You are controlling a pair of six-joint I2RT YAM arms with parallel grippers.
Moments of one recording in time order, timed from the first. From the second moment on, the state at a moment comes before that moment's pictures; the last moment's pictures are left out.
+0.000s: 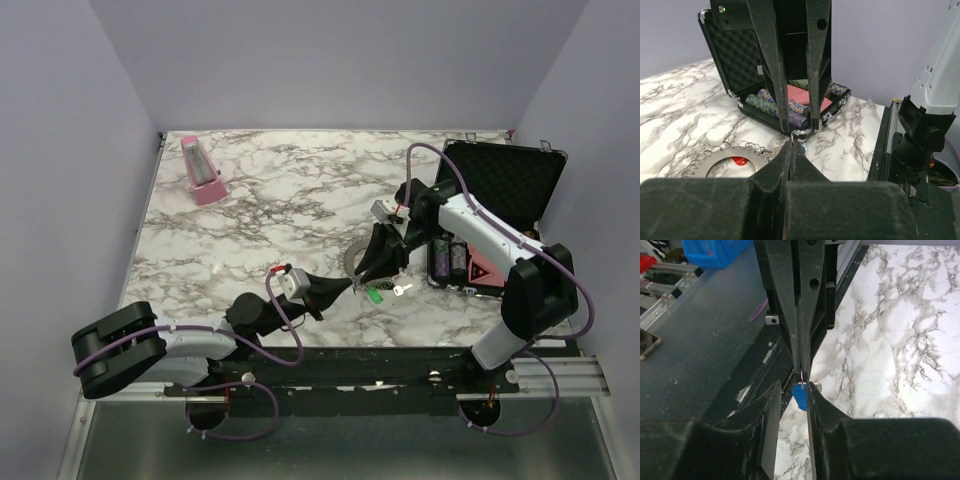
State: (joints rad) left arm -1.09 1.19 0.17 1.30 0.04 -0.14; right arm 0.45 1.62 1.29 -1.33 -1.45 -1.50
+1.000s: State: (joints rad) left arm -1.09 1.19 0.17 1.31 0.06 -0.14; right arm 0.49 1.63 1.27 -1.25 -1.45 -1.35
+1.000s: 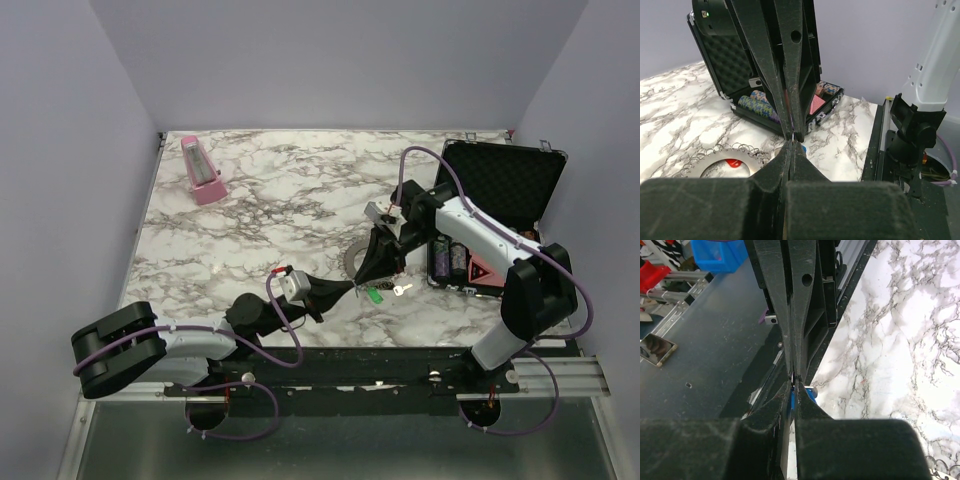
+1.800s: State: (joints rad) left arm -1.08 0.72 0.28 0.69 0.01 -0.12; right arm 0.55 1.57 1.43 -1.22 -0.81 -1.09
